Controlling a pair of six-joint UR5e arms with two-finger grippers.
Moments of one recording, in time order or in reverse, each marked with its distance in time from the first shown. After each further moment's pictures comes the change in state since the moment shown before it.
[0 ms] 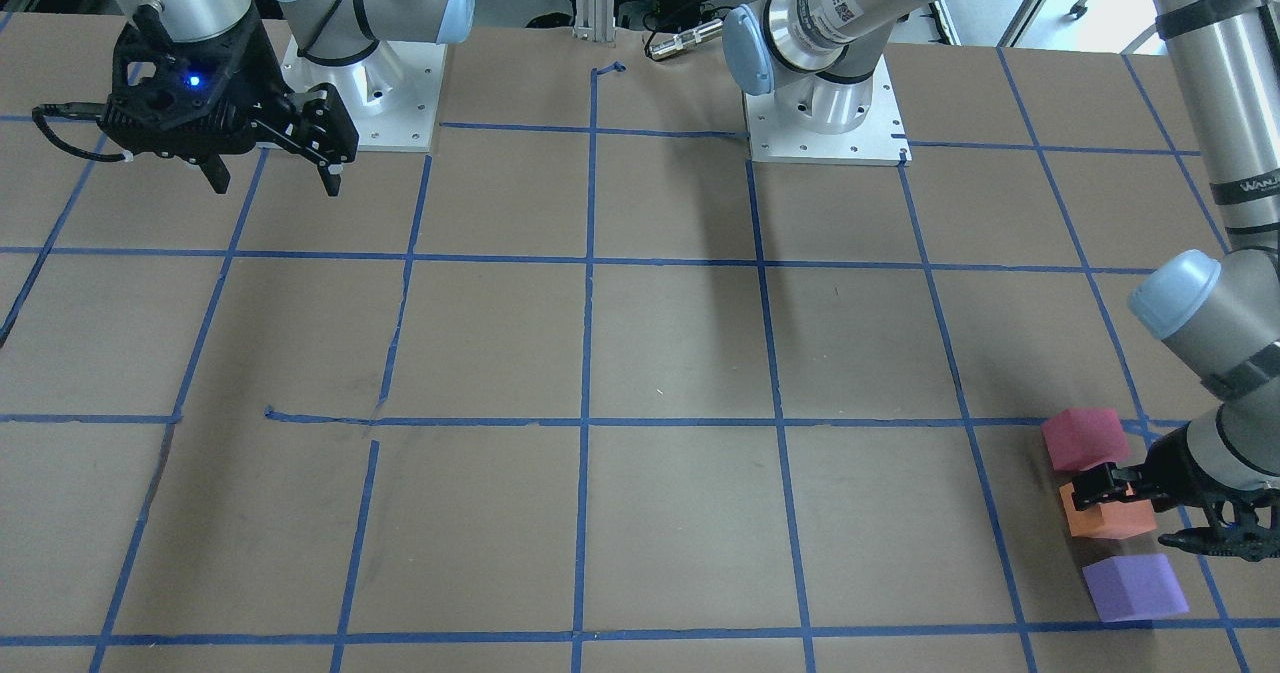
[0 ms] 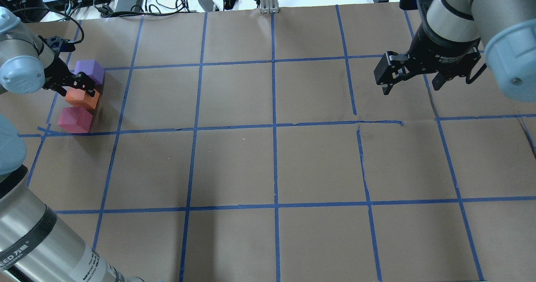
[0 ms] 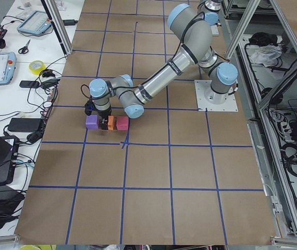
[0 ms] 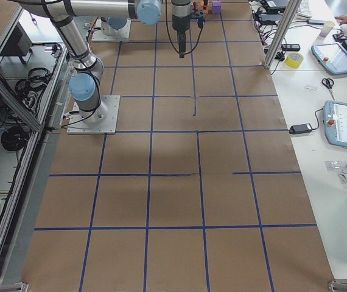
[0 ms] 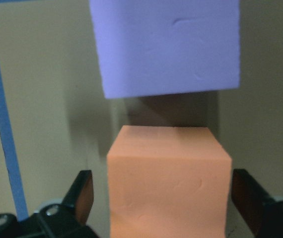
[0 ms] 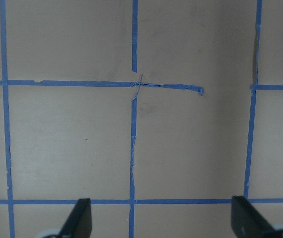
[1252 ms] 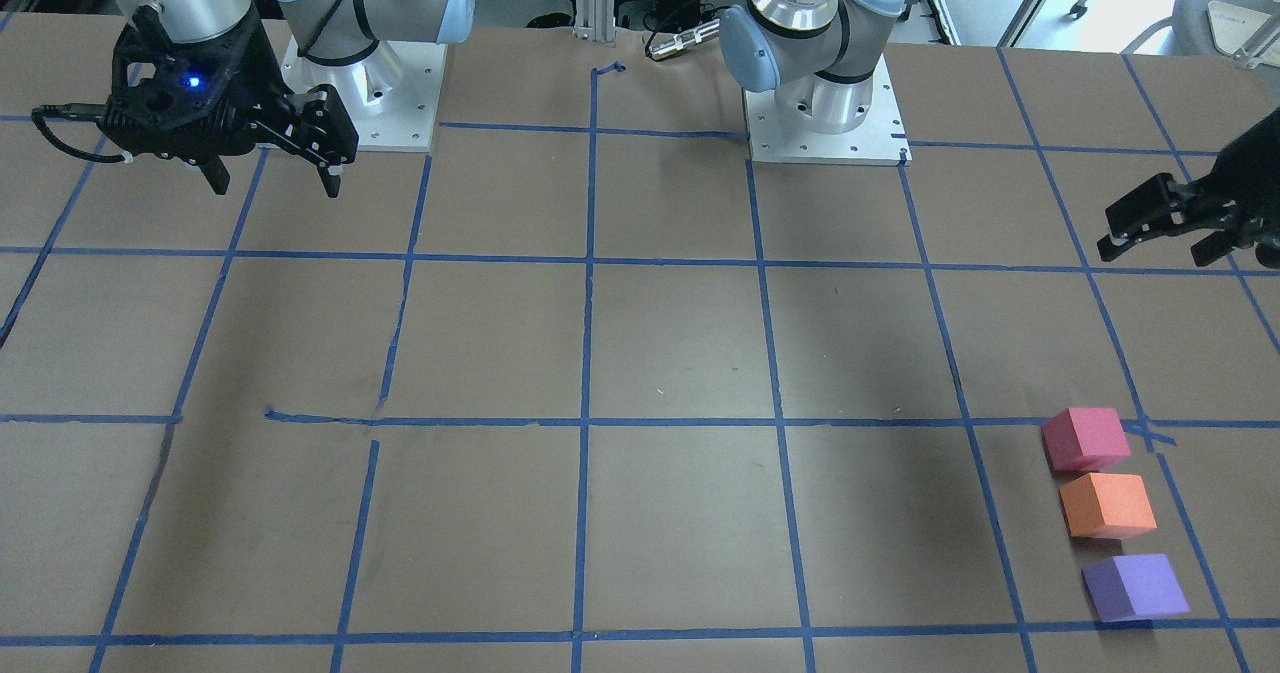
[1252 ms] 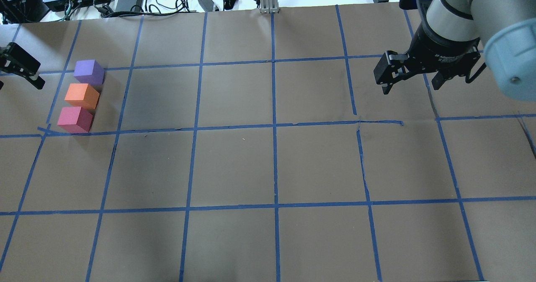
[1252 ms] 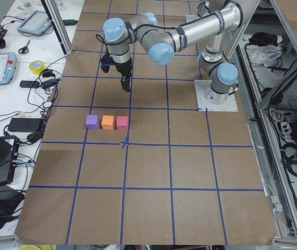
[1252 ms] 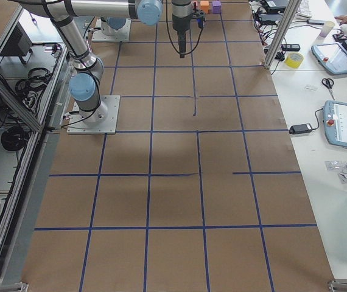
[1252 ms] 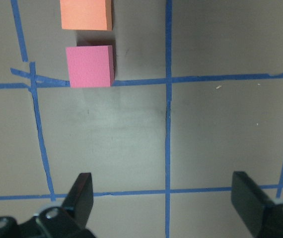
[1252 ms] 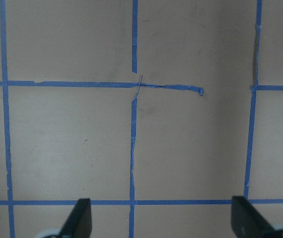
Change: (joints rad) left arm -0.021 0.534 0.019 -0.669 0.000 -0.051; right arm 0.000 0.002 -0.001 -0.002 0.000 0.000
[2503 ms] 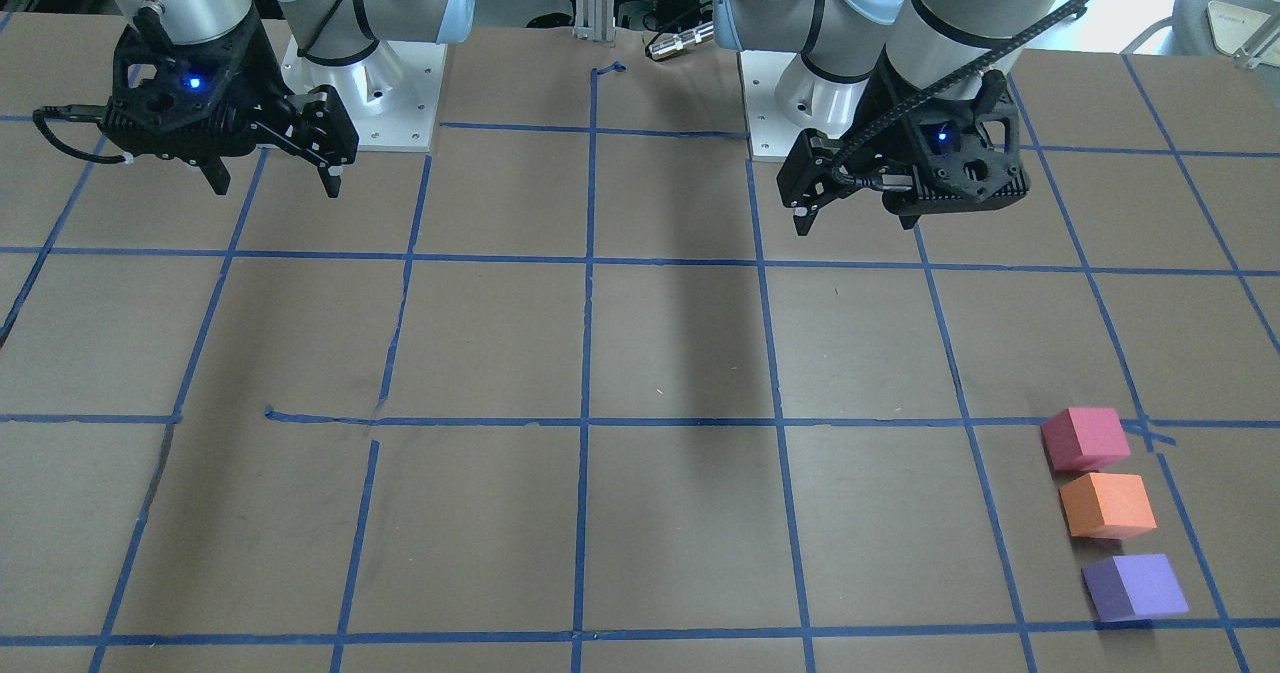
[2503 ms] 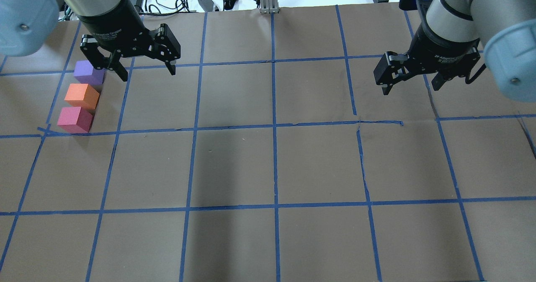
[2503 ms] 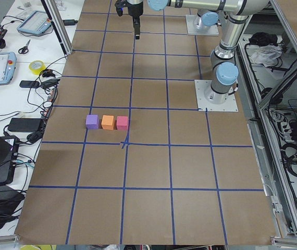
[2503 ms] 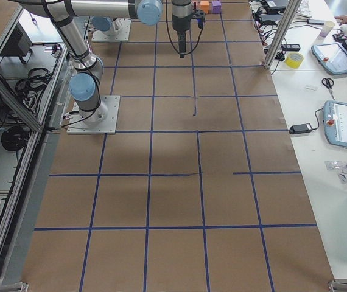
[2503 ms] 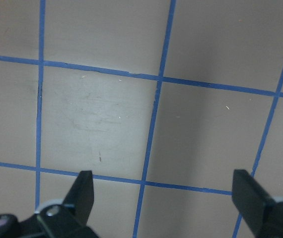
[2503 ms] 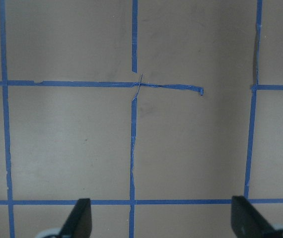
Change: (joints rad) left arm -0.521 0.031 -0.008 0.041 -0.035 -0.623; right arm 0.000 0.001 0.001 0.000 0.000 0.001
